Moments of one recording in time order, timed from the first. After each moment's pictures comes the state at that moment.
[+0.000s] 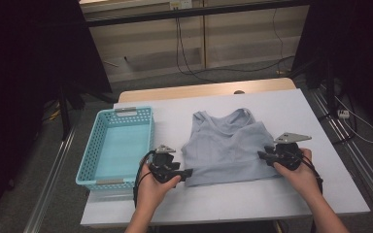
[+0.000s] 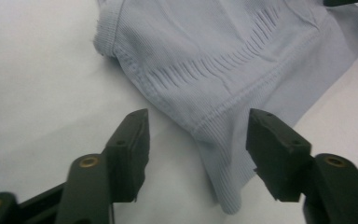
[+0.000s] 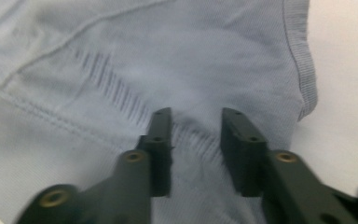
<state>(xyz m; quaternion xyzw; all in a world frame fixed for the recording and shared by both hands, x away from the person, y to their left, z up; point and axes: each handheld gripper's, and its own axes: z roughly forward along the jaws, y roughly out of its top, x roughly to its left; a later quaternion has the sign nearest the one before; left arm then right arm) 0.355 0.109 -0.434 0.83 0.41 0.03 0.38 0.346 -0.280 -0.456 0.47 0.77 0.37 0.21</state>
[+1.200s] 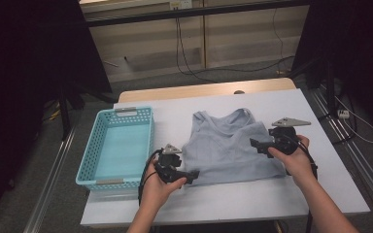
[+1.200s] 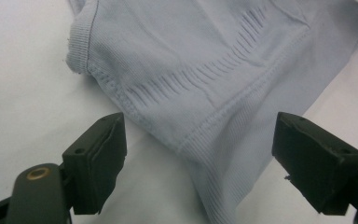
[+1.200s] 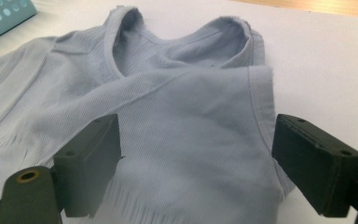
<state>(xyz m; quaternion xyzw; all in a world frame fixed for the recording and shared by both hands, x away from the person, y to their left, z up) 0.357 0.096 -0.437 0.84 0.38 0.04 0.39 0.377 -0.271 -0.431 0.51 0.72 0.41 0.22</state>
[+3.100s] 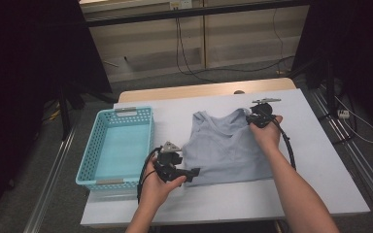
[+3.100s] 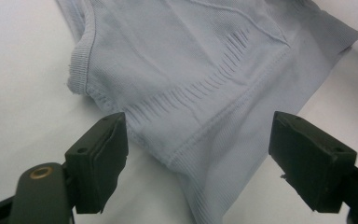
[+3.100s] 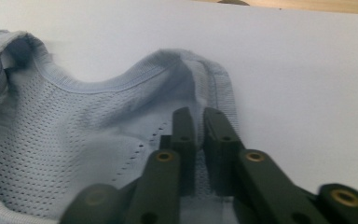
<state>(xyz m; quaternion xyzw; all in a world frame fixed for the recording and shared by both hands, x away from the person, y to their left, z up) 0.355 0.095 -0.426 0.83 0.38 0.05 0.41 0.479 -0.243 -0.449 0.60 0.69 0.33 0.25</state>
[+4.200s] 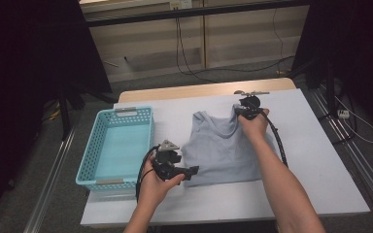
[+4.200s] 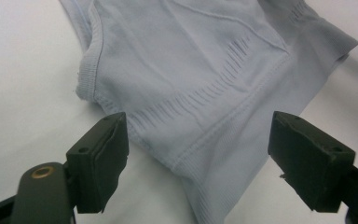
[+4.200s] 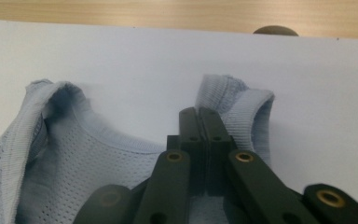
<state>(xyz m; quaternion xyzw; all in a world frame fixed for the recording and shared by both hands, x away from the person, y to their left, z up) 0.358 0.099 -0.423 0.83 0.38 0.04 0.41 0.512 -0.215 -0.446 0.59 0.68 0.37 0.23</state>
